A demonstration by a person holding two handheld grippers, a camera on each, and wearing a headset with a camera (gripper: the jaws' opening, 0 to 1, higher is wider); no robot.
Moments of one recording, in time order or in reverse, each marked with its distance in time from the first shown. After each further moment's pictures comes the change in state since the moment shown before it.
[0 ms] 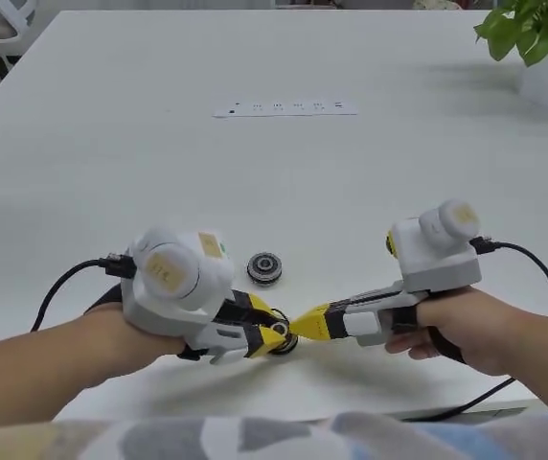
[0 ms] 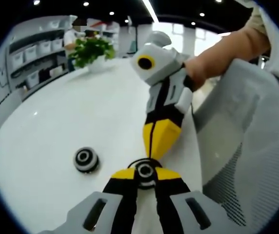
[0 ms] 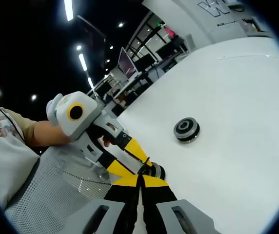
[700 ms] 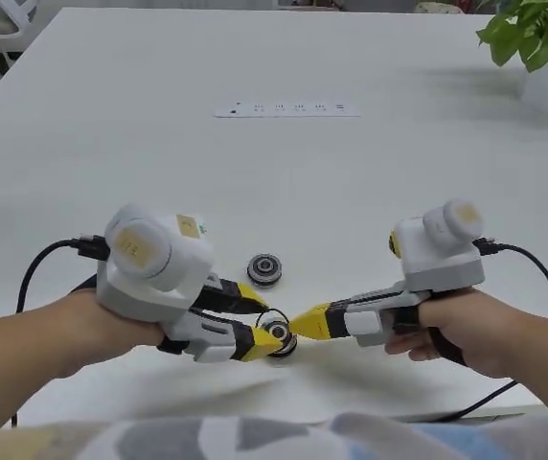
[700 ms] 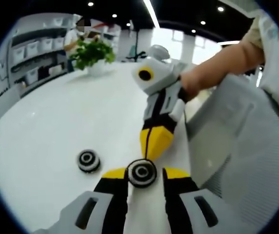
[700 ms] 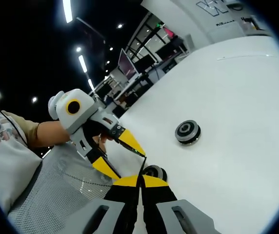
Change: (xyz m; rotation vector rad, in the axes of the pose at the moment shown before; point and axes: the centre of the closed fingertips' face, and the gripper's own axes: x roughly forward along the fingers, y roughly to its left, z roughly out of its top) left arm -0.028 -0.002 0.013 -0.049 -0.056 -0.046; right arm 0.000 0.000 0.006 0.016 -0.008 0.010
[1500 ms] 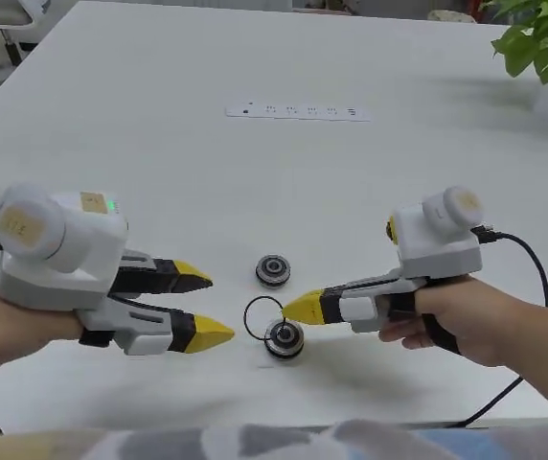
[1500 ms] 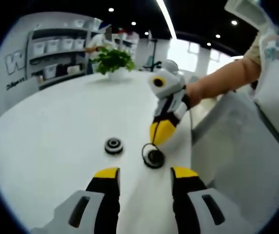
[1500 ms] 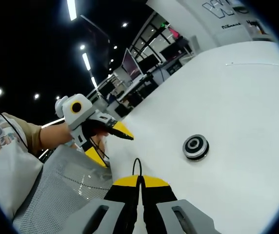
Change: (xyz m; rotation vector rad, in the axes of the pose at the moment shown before) left arm -0.063 0.015 -0.013 -0.109 -0.079 0.103; right arm 0.013 0.002 0.021 -0.036 0.015 0.015
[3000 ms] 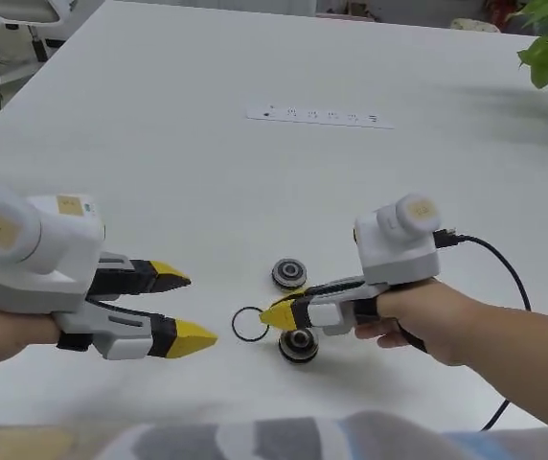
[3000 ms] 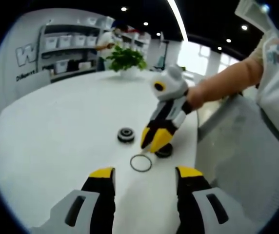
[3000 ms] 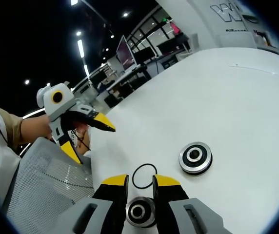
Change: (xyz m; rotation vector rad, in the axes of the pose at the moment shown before) left arm -0.021 0.017 -0.015 -0.065 -0.003 0.067; right arm 0.036 -0.026 0.002 -0.077 0.076 -0.113
